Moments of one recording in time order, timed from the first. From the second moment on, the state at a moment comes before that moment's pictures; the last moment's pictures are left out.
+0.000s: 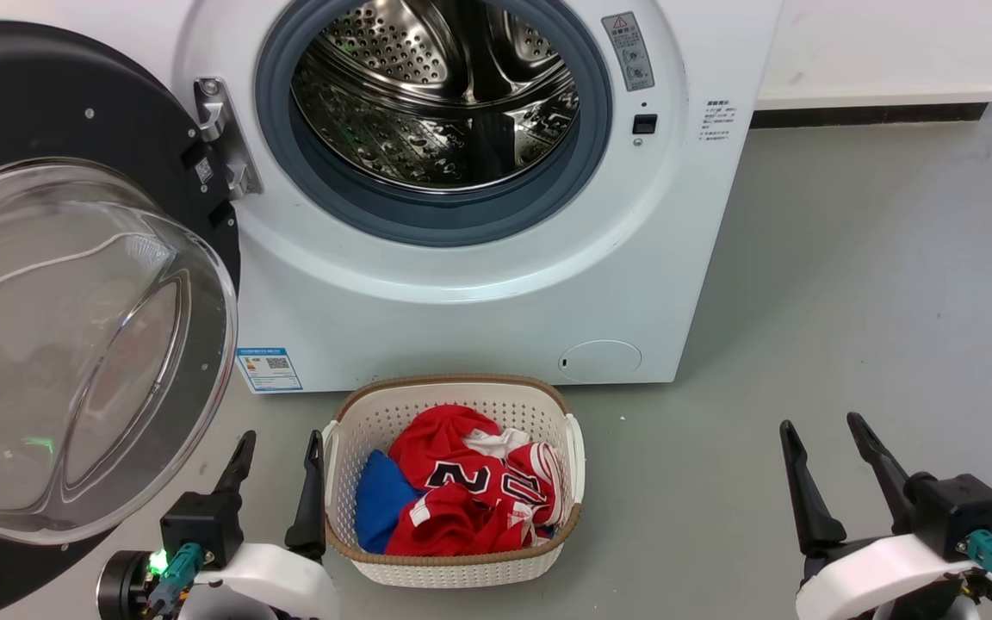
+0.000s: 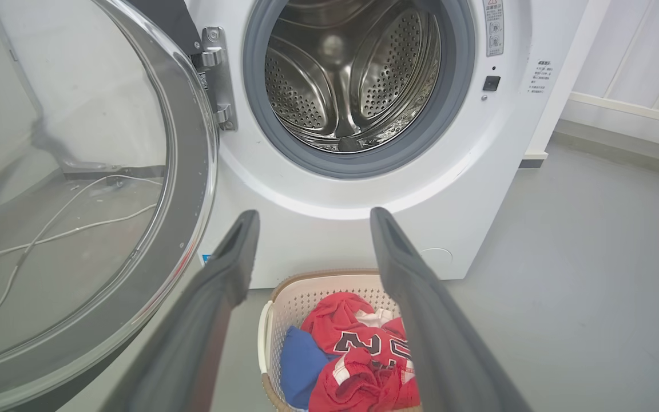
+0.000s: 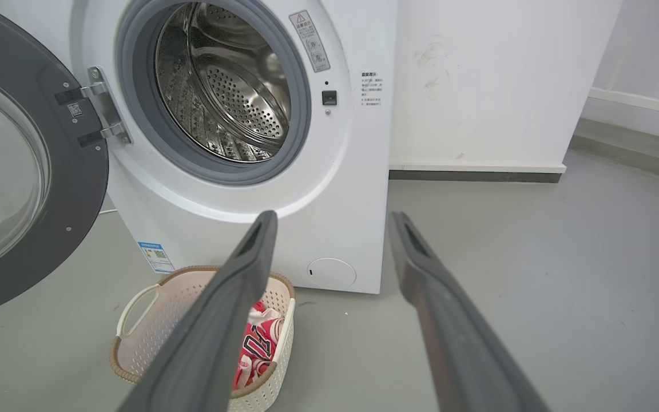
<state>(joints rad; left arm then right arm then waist) -0.07 0.27 -0.29 0.23 -0.38 0.15 -0.26 0.04 -0.08 0.02 0.04 0.12 0.13 -0.09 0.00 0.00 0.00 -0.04</state>
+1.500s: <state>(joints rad) -0.06 0.16 -0.10 0.26 -0.97 0.02 -0.08 0.00 -0.08 -0.03 0.16 0.84 0.13 0.00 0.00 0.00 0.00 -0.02</state>
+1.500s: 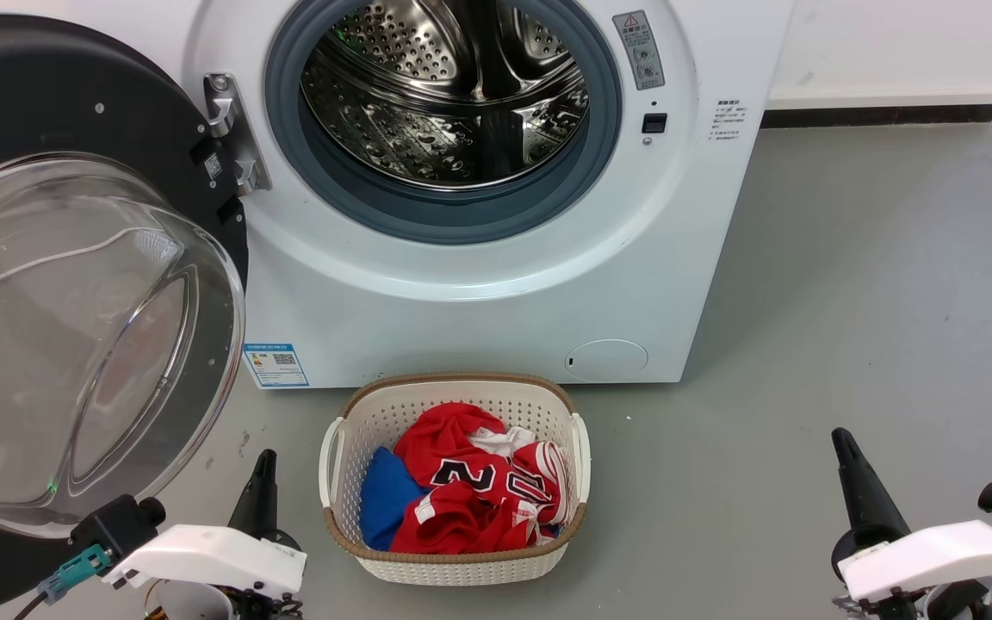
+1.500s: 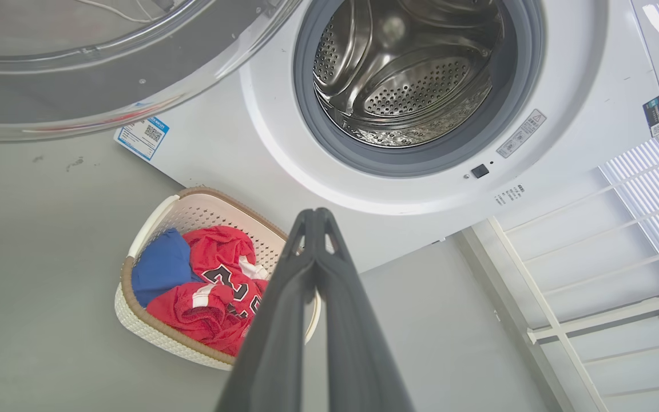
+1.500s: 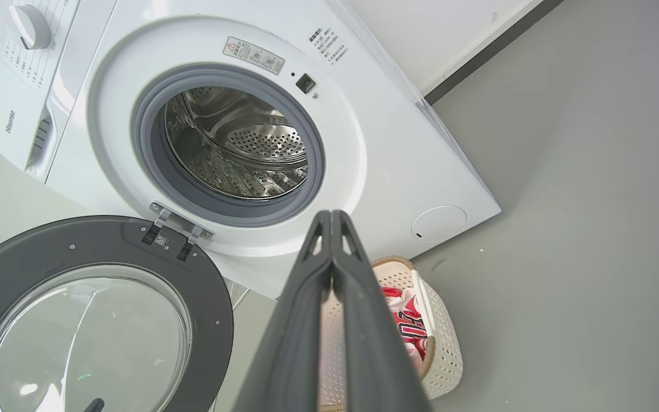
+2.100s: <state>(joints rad) -0.07 0.13 -0.04 0.25 -1.16 -0.03 -0.02 -0.03 -0.07 -0.05 0.18 1.07 0.13 0.03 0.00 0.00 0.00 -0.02</state>
